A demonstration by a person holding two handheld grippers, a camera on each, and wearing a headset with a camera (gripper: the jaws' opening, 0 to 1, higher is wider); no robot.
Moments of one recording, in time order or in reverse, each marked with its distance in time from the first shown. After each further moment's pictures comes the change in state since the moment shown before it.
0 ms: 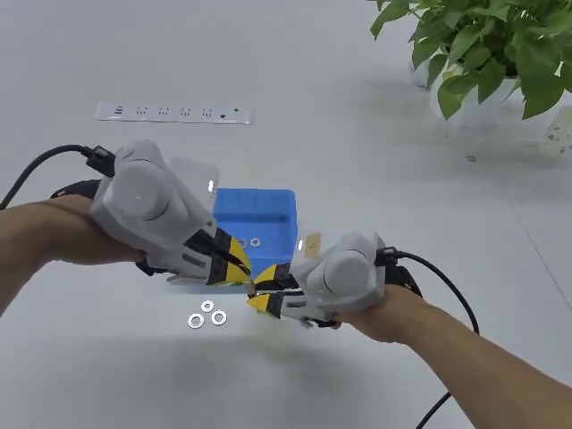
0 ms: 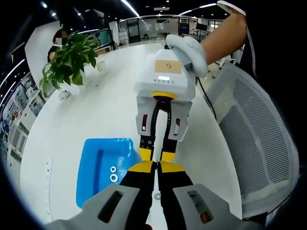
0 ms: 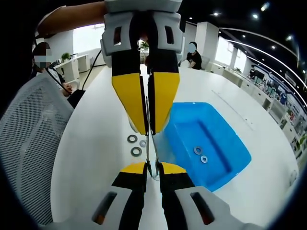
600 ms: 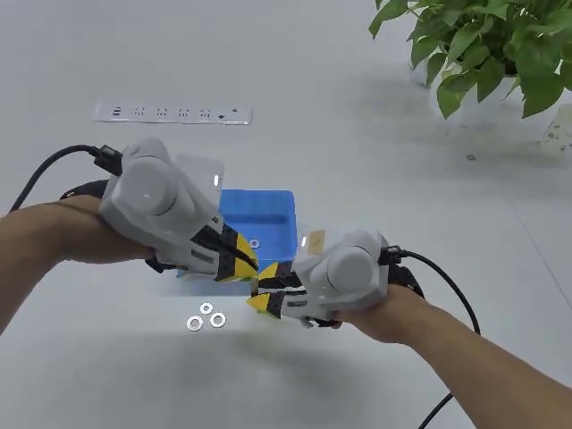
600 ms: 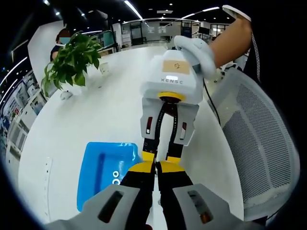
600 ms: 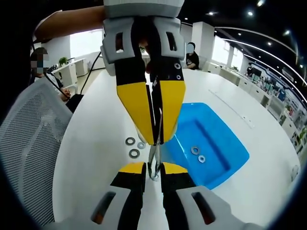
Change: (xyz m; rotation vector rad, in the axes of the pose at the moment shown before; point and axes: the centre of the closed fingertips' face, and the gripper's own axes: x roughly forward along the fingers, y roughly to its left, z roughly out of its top) left arm 0.006 0.009 0.008 -0.025 -0.032 0.008; right arm -0.004 -0.004 0.004 0.036 -0.021 -0.011
